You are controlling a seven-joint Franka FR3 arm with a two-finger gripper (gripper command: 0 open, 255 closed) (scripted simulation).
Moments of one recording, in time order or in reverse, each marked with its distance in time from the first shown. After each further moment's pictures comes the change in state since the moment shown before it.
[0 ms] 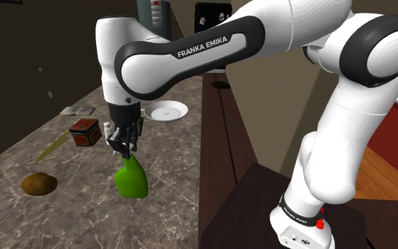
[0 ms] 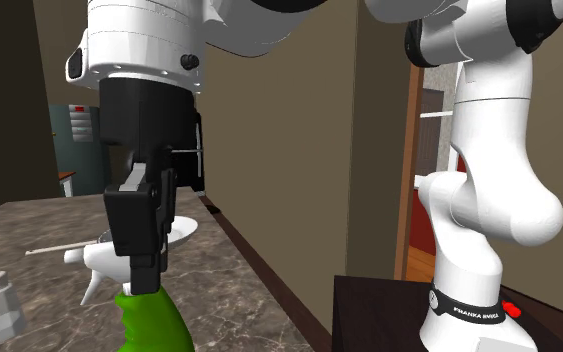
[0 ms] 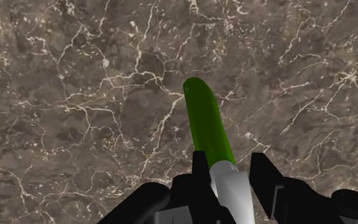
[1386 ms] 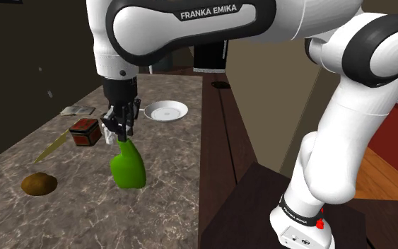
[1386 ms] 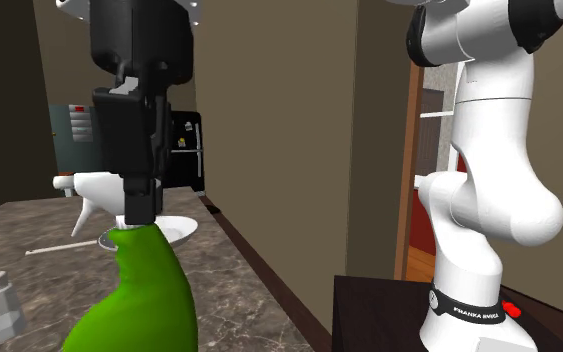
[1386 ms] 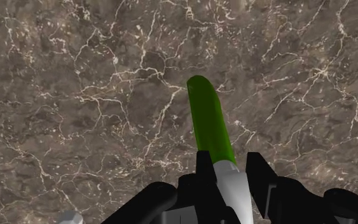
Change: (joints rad) arm 0.000 -0.012 -0.001 0.147 0.001 -0.157 0.006
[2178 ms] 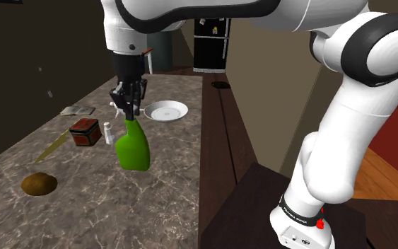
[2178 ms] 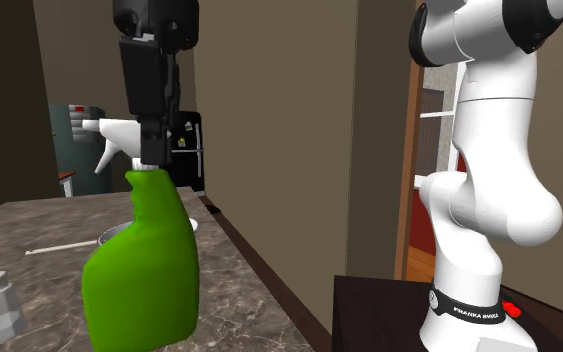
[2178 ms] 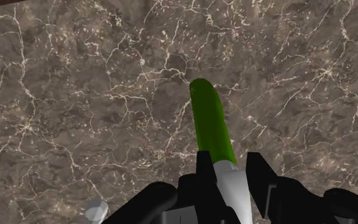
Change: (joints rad) arm -0.038 -0.024 -0.040 0.089 0.011 -0.115 -0.073
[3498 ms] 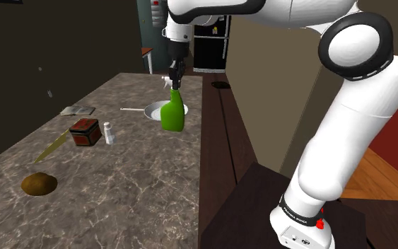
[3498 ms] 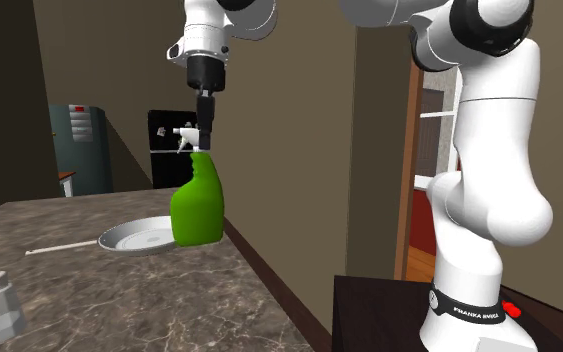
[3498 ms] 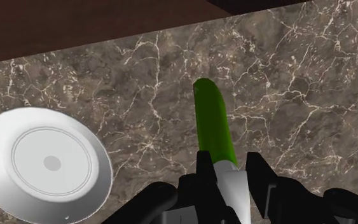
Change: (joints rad) arm -0.215 -0.012 -0.265 -0.006 0.019 -0.039 -0.480
